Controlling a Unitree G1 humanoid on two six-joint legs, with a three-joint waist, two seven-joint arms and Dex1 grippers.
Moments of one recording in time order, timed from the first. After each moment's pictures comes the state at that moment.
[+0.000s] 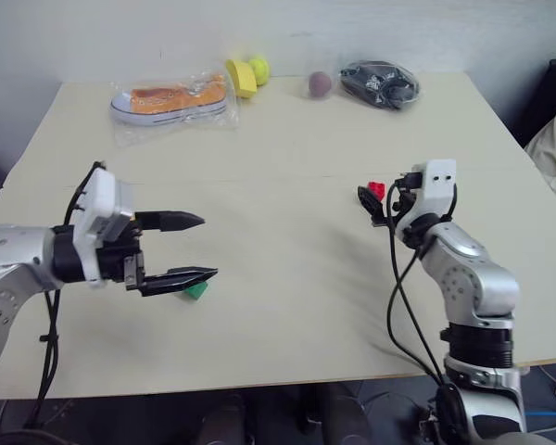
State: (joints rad) left arm -0.32 1.00 0.30 -0.47 -0.86 0.76 -0.96; right arm -0.55 -0.25 -0.20 -0.11 0.31 0.72 0.09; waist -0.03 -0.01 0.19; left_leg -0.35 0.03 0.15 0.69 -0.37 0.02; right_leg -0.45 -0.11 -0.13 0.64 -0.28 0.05
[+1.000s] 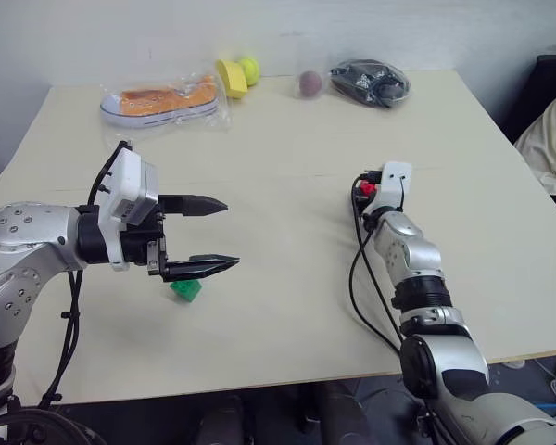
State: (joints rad) left arm -0.42 0.98 0.22 -0.47 -0.86 0.76 -0.93; right arm -0.79 -0.21 -0.15 0.55 0.19 0.33 0.14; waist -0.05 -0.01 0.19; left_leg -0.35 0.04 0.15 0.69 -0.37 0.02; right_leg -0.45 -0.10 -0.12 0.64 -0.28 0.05
